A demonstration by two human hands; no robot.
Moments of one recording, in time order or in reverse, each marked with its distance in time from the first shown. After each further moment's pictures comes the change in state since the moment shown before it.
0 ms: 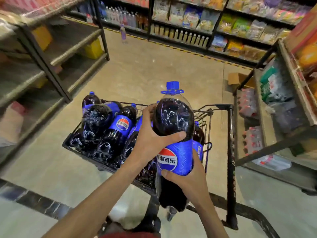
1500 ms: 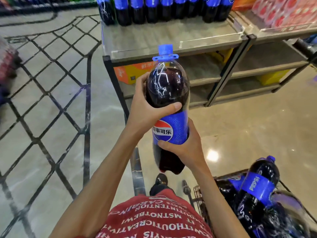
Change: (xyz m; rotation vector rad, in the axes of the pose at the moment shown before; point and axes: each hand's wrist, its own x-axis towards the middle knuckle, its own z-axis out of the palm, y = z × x) left_hand -0.025 0.029 -0.626 0.222 1.107 0.123; right_hand 0.068 -0.169 0.637 -0.073 -1.040 -0.356
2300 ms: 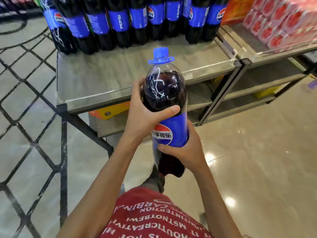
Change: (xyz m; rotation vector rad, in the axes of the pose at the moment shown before) left_hand 0.329 -0.051 0.125 -0.046 -0.046 -0.039; right_hand 0.341 0.004 -0.078 0.002 0.029 0.061
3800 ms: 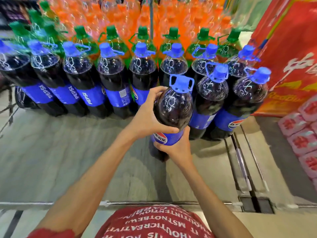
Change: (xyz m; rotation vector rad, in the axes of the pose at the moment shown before) left_hand 0.537 -0.069 0.164 0.286 -0.039 0.111; right_hand 0.613 -0.002 -0.095 -0.023 -0.152 -0.103
